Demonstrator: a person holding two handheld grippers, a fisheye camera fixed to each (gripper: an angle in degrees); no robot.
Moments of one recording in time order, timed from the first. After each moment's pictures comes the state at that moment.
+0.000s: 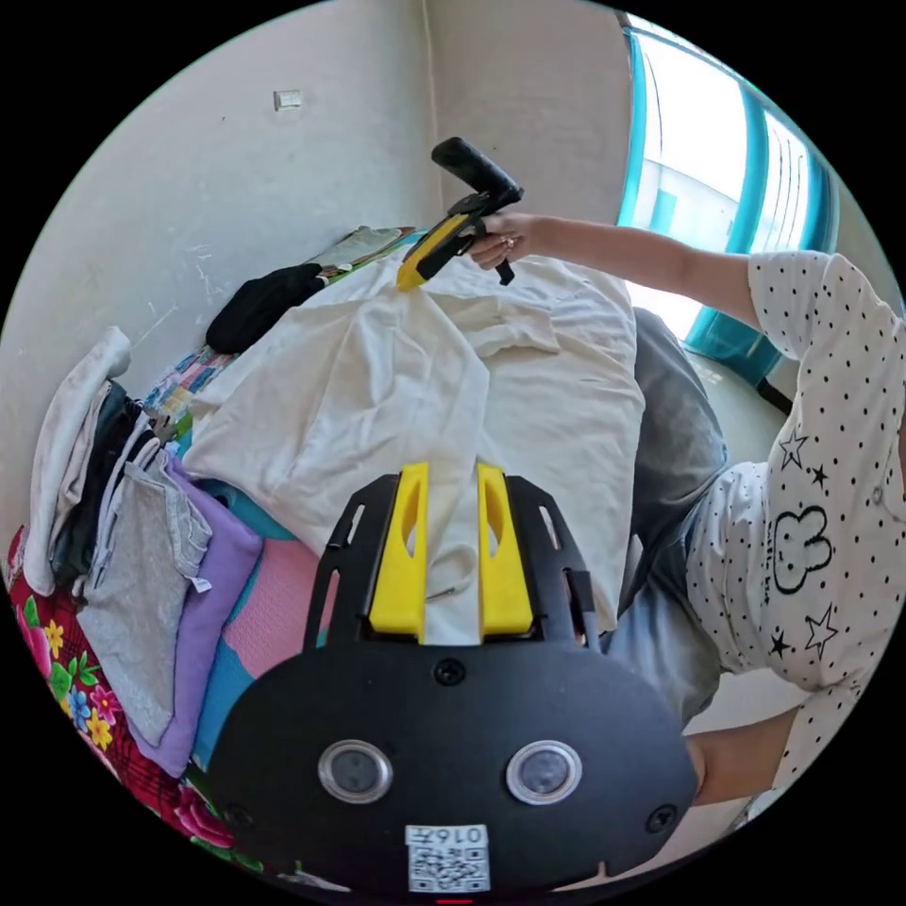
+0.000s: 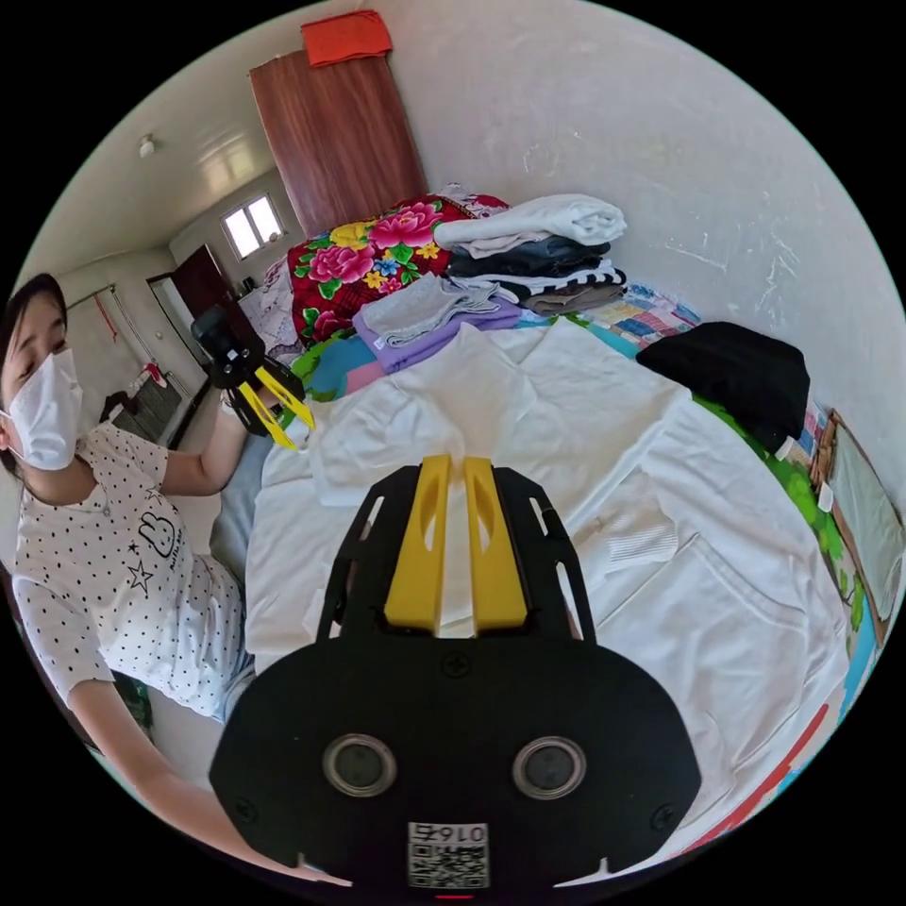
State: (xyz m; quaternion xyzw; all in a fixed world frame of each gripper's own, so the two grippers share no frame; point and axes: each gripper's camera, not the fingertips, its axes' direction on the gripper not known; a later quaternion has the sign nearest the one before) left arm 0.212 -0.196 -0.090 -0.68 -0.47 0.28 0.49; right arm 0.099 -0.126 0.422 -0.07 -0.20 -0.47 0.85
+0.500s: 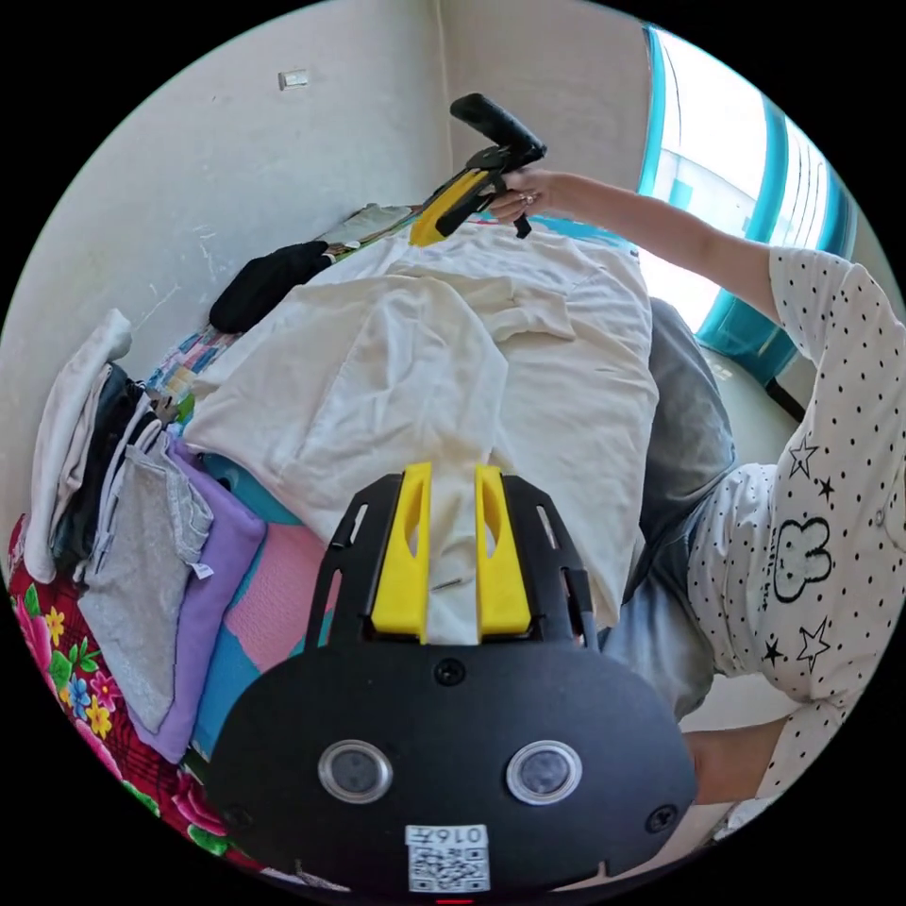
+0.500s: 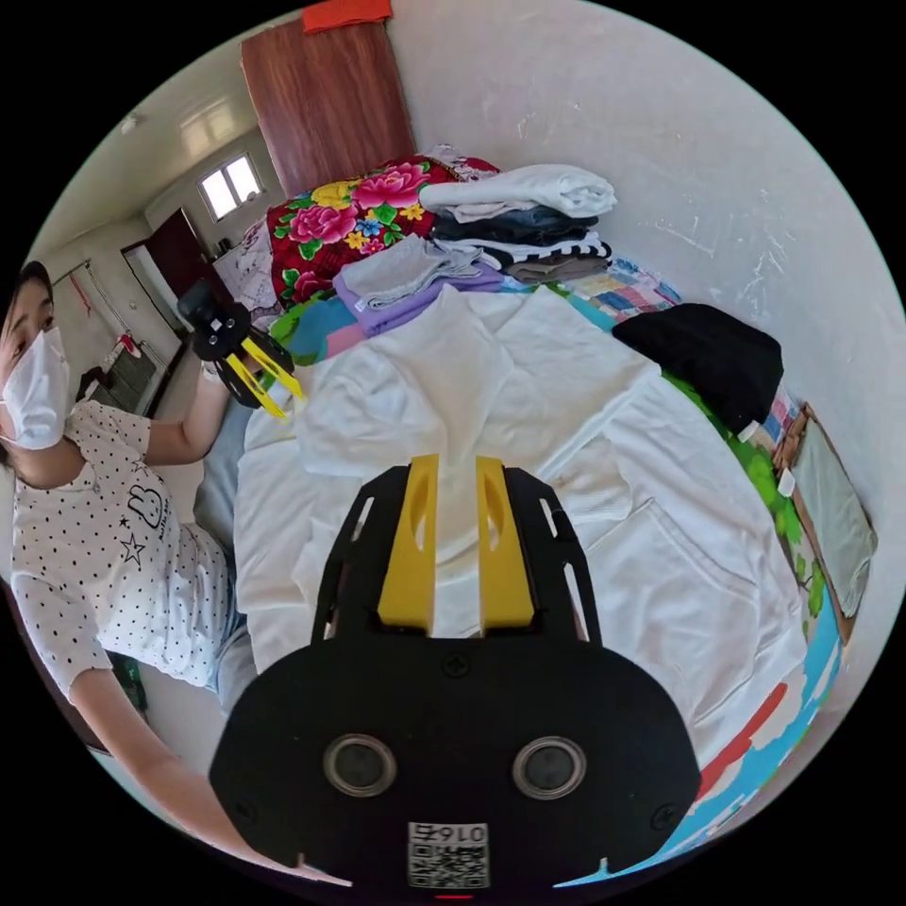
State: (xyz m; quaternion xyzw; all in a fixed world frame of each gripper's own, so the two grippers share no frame) left arm 0.196 -0.222 -0.105 -0.67 -0.49 0.25 0.49; right arm 0.029 -0.142 0.418 -0.08 -0.12 -0.51 0.85
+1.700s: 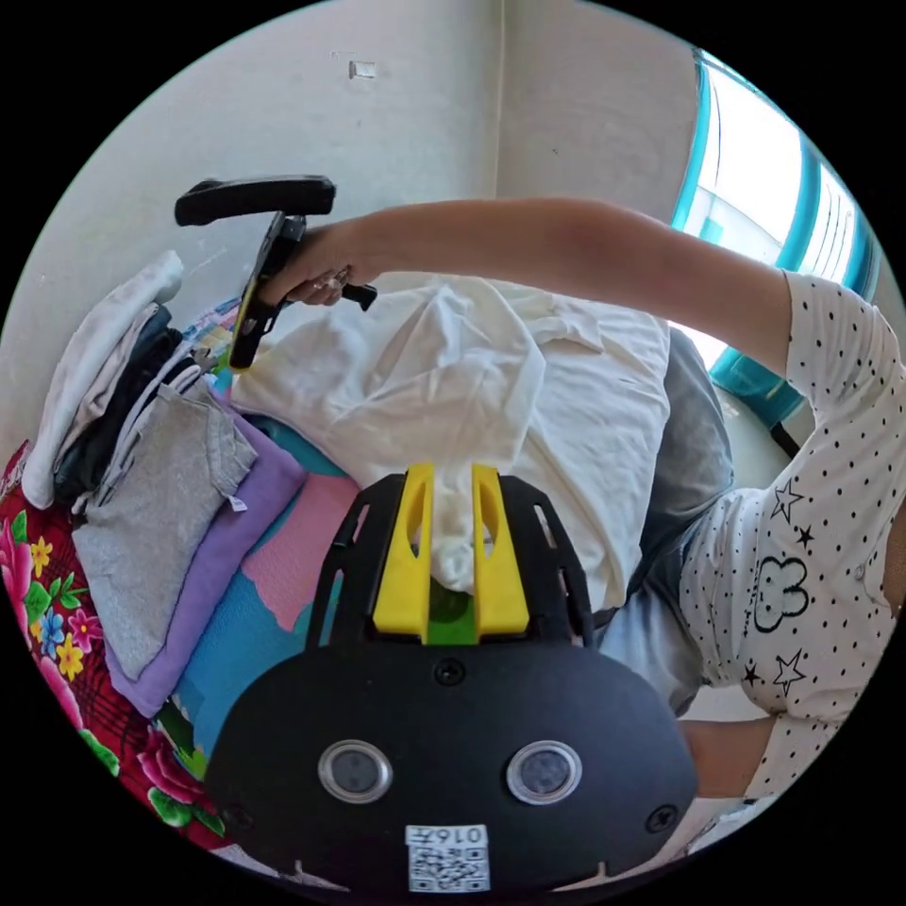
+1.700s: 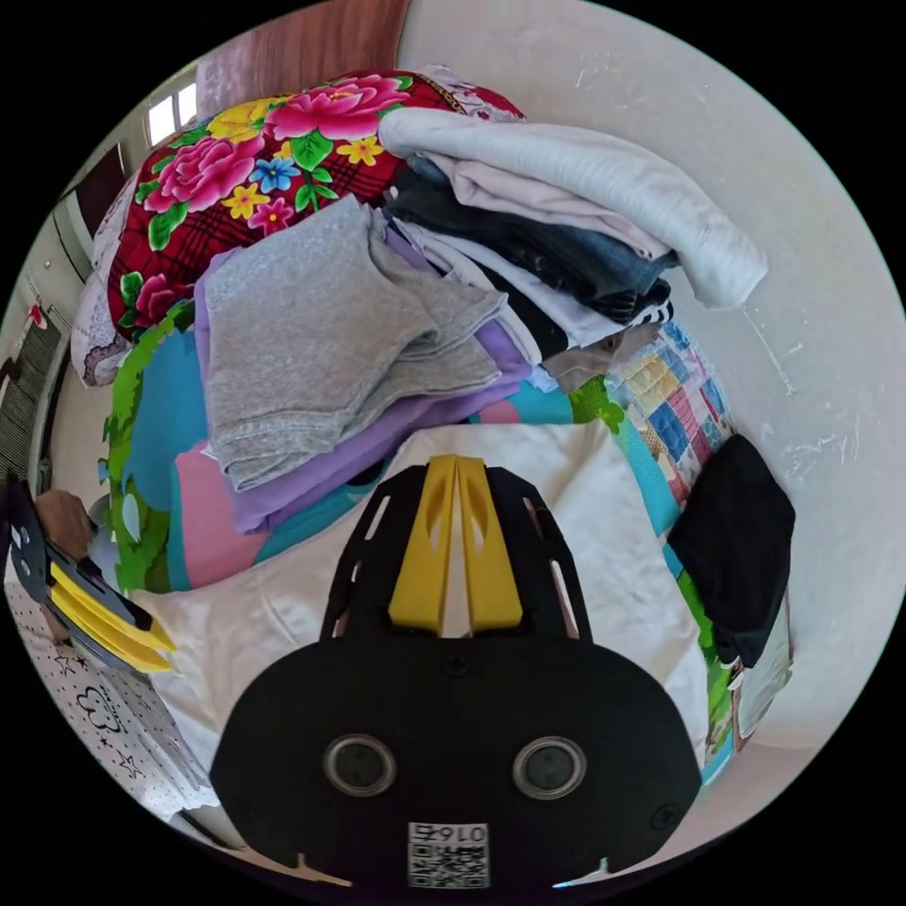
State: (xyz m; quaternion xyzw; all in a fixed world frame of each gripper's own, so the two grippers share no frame) left arm 0.223 -0.288 -0.131 -0.64 -0.53 0.23 0.51; right arm -0.383 -0.114 0.615 -0.10 0.03 -0.55 0.83
